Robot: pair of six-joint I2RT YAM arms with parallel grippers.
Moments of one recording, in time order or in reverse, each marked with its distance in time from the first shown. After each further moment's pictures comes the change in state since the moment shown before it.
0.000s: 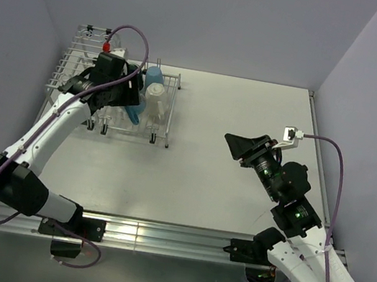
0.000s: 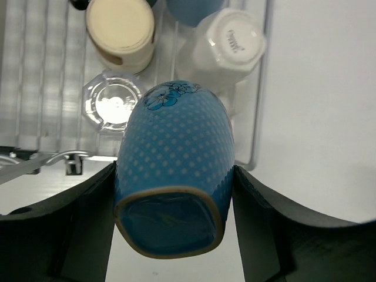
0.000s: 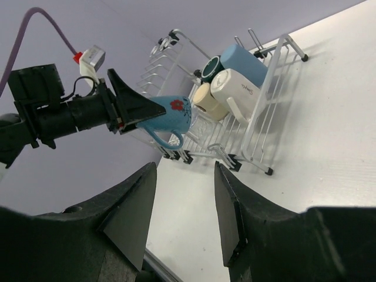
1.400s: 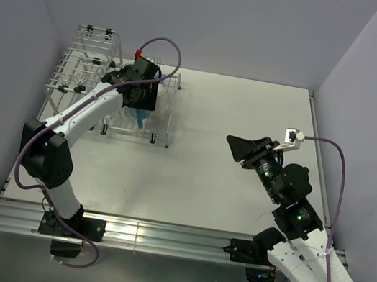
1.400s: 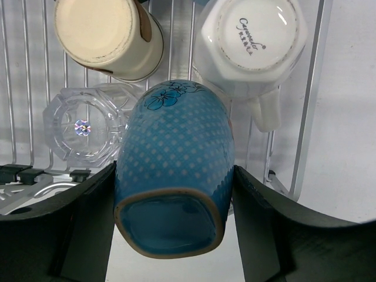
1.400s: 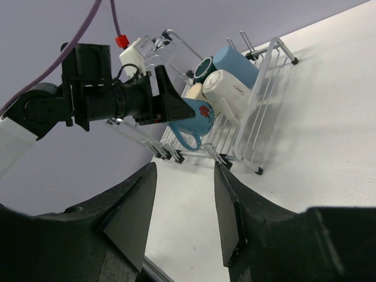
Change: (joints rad) left arm -0.130 0.292 0.144 -0.071 -0.238 0.079; right arm 0.000 -0.019 0.000 -0.033 0.014 -0.041
